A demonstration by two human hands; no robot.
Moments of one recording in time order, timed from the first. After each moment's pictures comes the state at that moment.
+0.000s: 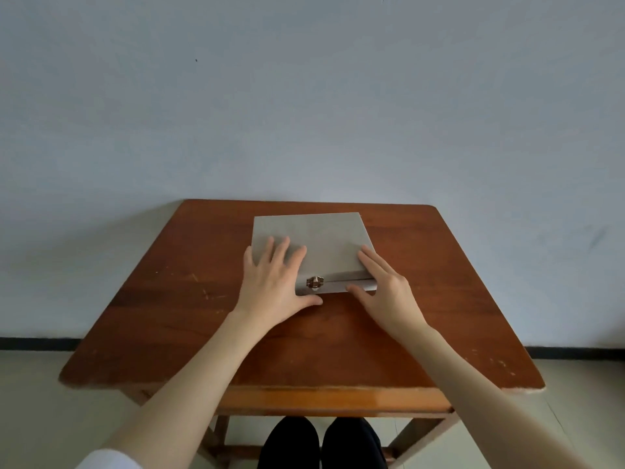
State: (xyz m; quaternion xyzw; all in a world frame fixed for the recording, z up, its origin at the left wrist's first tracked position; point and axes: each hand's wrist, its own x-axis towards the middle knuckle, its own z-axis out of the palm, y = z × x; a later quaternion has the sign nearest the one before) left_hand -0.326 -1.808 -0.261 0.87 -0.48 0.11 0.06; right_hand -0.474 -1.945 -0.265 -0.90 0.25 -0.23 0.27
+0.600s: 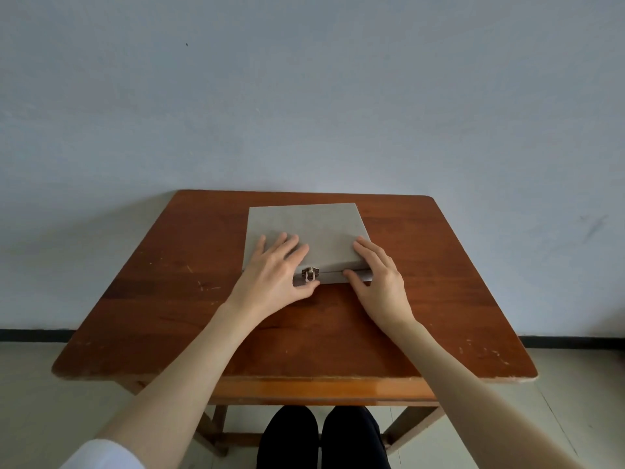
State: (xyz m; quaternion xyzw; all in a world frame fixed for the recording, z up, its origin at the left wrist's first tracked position) left_hand -0.324 -1.810 -0.262 0.80 -0.56 0.16 0.15; right_hand -0.466 -1.947 -0.283 -0.88 0.25 -0.31 0.26
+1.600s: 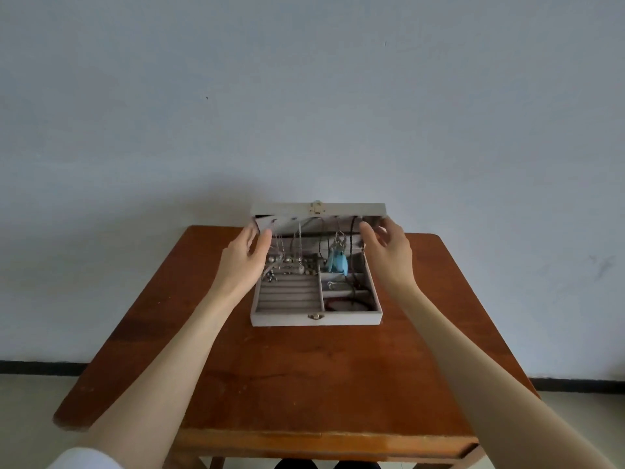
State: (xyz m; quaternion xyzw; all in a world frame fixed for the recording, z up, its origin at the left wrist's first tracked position) left_hand -0.278 -1.807 -0.200 0.80 -0.33 -0.04 0.50; right_hand -0.408 -1.985 -0.205 -0.75 0.30 -0.37 0.45
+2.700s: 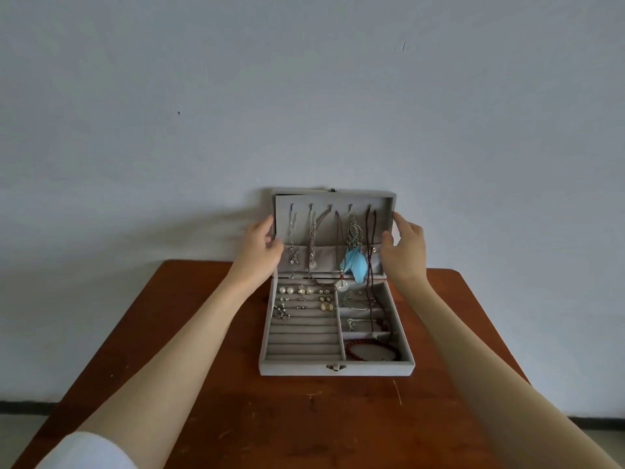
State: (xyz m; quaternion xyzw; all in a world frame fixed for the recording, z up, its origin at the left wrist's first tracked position) left_hand -0.190 -1.911 -0.196 0.80 -0.32 -0.10 0.50; right_hand -0.330 -2.077 -0.199 -0.78 0.37 -0.36 0.36
